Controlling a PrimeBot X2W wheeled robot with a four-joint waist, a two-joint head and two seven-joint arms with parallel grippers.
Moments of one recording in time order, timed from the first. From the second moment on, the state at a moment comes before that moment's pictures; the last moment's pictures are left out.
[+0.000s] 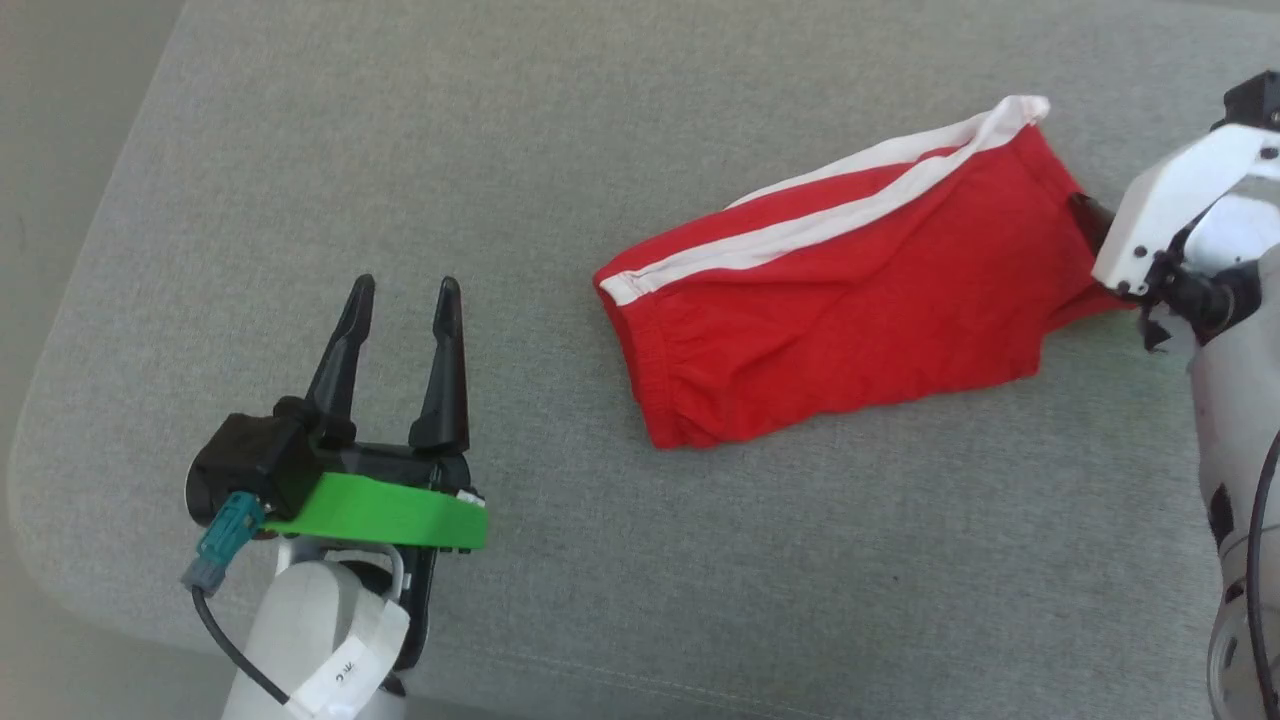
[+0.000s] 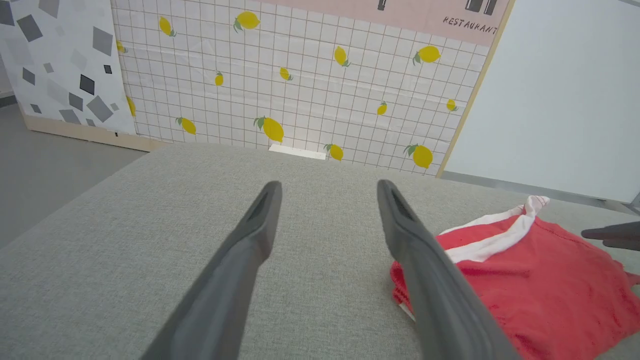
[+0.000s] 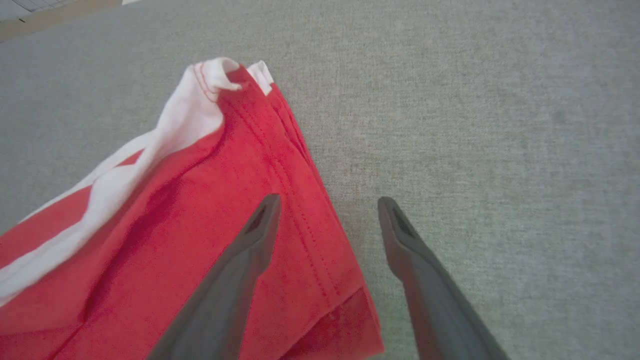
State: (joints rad) left arm -0.22 0.06 -0.08 0.01 -0.26 -0.12 -0.26; right arm -0.97 -0.17 -0.35 1.01 0.05 0.13 0.46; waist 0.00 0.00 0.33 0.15
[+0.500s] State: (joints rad) left arm -0.23 0.05 -0.08 -0.01 -0.26 -0.12 -0.26; right arm -1.08 -0.17 -0.34 1.00 -0.05 0.13 0.71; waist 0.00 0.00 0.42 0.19
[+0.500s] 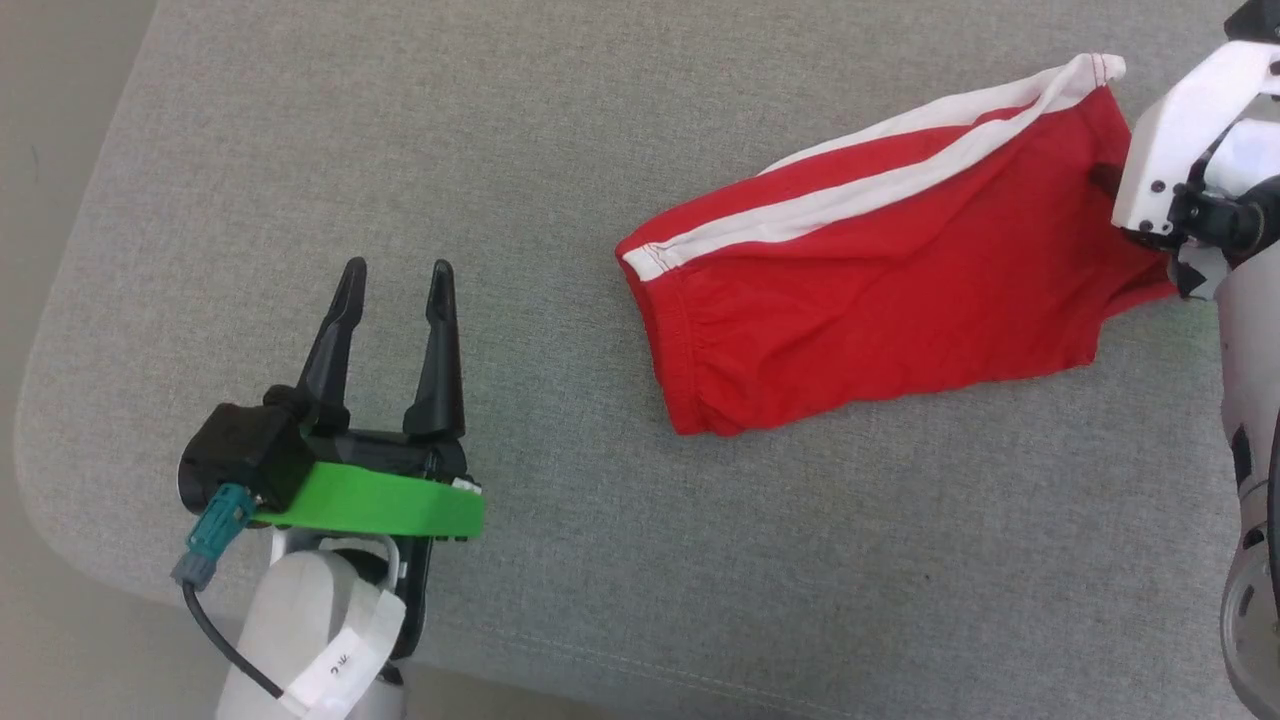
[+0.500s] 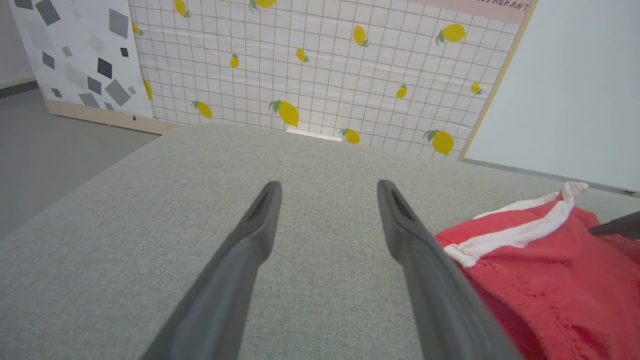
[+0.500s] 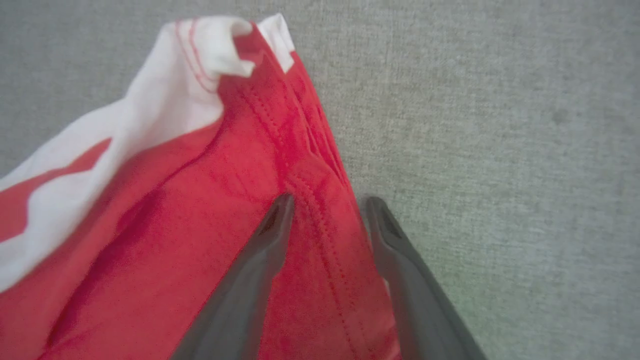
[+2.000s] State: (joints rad) left arm -0.14 0.06 -0.13 0.08 -0.24 -0.12 -0.26; right arm -0.50 -0.30 0.04 0.13 0.06 0.13 0.71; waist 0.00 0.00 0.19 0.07
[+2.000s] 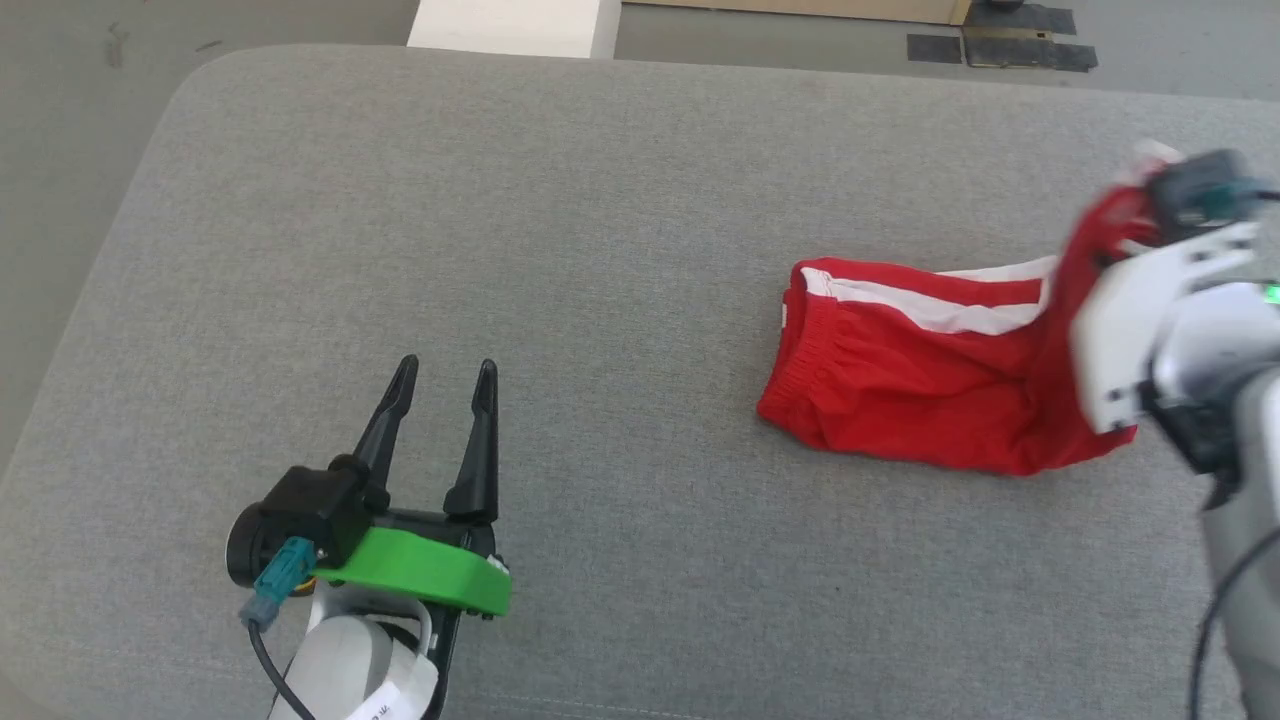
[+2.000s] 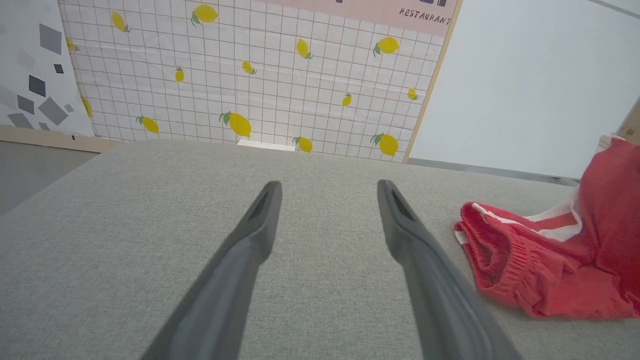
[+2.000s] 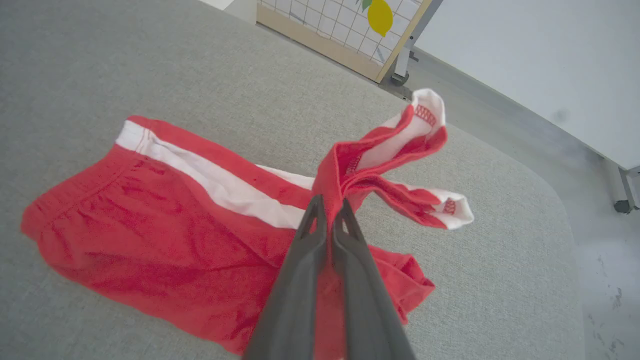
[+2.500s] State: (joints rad) left arm -0.16 0.06 -0.15 0.08 -0.24 -0.12 -0.26; right arm -0.68 -0.23 0.48 0.30 0.14 0.13 0.76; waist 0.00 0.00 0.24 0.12
